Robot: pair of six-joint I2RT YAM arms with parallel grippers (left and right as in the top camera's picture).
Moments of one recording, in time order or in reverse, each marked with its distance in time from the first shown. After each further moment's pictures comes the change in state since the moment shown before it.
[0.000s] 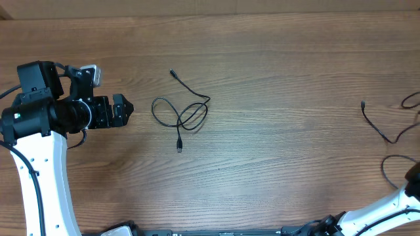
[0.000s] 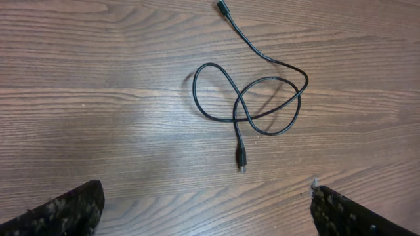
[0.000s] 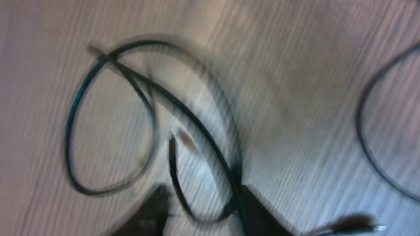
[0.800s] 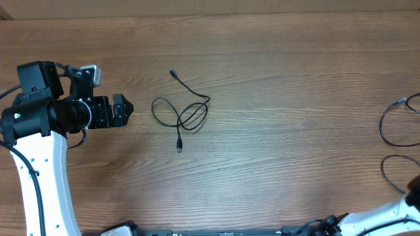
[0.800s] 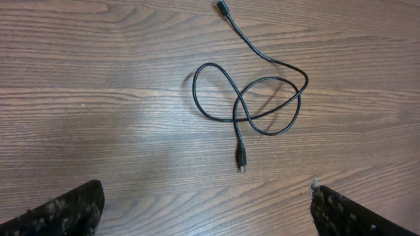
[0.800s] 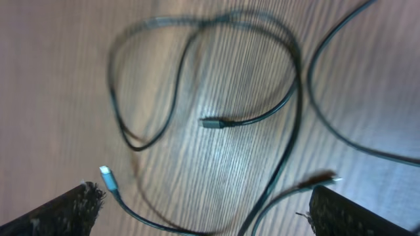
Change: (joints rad) left arm 0.000 0.000 0.000 0.000 0.000 0.000; right arm -0.093 -0.098 0.000 -0.106 -0.068 0.047
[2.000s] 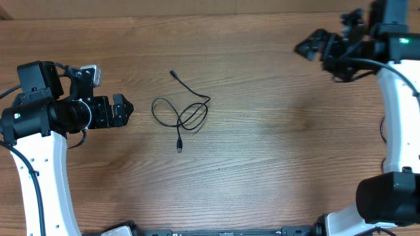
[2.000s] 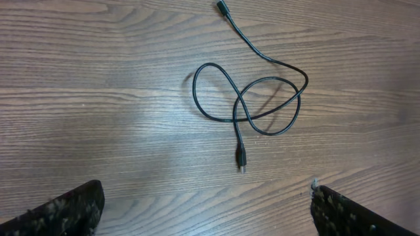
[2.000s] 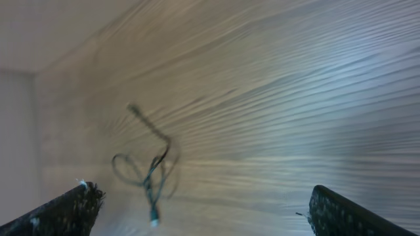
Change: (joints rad) left arm 0.000 0.000 0.000 0.000 0.000 0.000; right arm 0.897 -0.224 0.001 -0.111 -0.421 -0.125
